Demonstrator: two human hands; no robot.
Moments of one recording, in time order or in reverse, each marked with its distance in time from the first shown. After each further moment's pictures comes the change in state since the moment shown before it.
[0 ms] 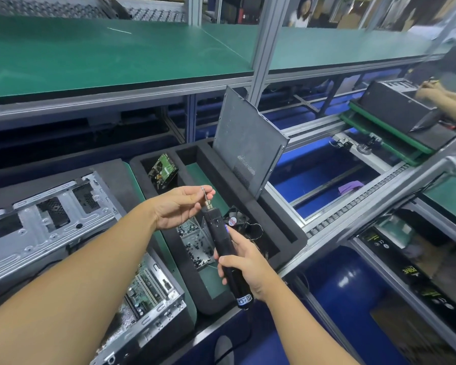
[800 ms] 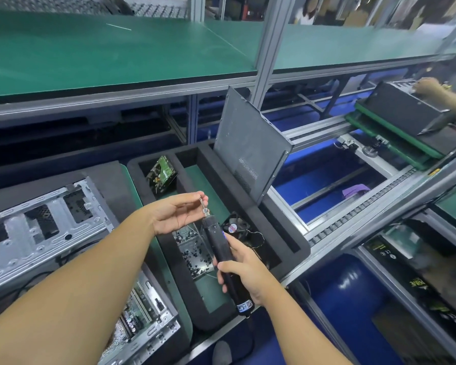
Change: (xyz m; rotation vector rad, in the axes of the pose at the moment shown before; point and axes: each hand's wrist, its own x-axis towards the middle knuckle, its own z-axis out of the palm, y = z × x) left_hand 0.023 0.003 -0.017 -0.168 0.089 -0.059; right_hand 0.031 0.007 -0.018 -0.007 0.003 0.084
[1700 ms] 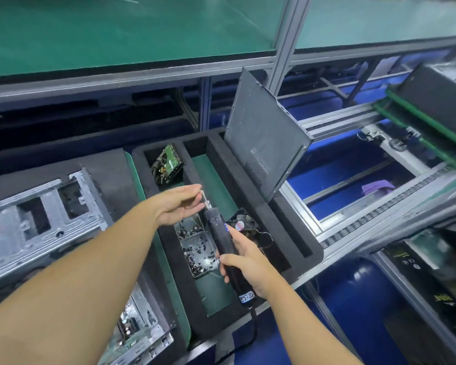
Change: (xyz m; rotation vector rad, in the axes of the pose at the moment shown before) left_hand 0.036 0.005 -0.022 0.050 0.310 0.020; right_hand 0.040 -0.001 -0.019 -0.030 -0.079 -0.013
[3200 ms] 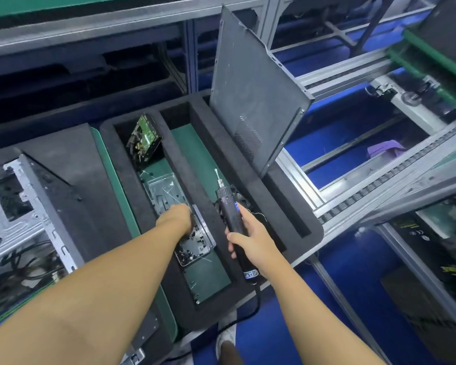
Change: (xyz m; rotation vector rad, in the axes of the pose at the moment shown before) left_hand 0.074 -0.097 0.002 1.841 0.361 -0.223; right_hand 0.025 0.033 -0.059 -0.064 0.229 0.073
